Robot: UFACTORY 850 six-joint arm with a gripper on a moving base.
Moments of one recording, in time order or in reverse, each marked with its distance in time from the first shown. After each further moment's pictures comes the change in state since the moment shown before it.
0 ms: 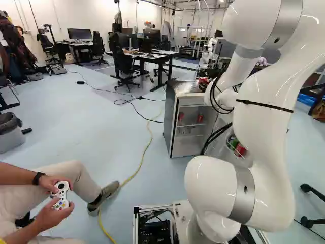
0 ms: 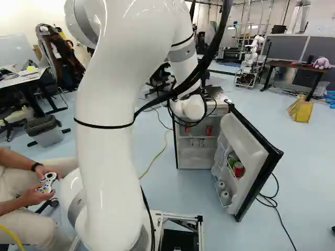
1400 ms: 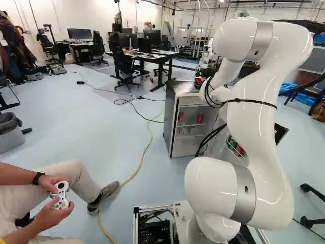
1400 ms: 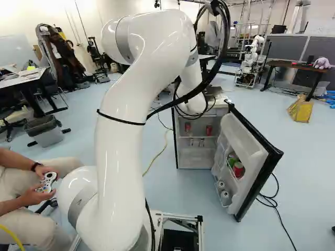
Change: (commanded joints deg) arm 3.0 -12.0 -15.4 0.0 -4.2 0.0
